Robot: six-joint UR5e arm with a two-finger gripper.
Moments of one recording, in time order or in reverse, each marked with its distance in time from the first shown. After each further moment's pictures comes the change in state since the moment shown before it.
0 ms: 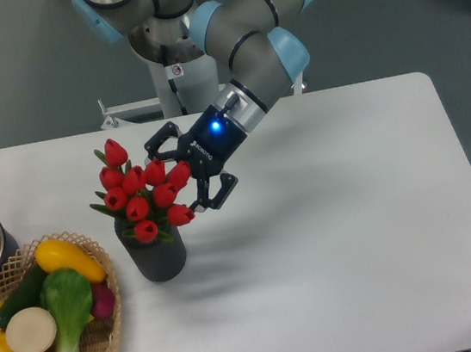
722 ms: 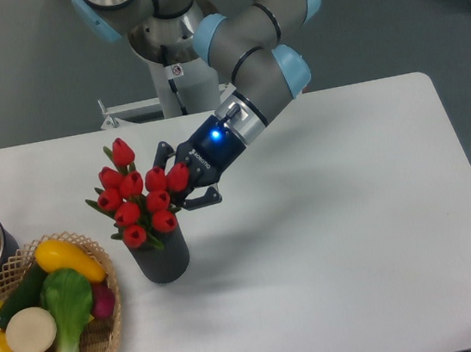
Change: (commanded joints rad) arm 0.003 -0.031 0.008 0.000 -0.100 0.061
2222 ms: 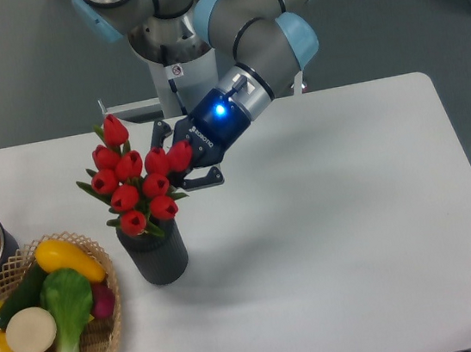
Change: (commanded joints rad) arm 0.005 0.112 0.081 -0.008 -0.020 -0.305
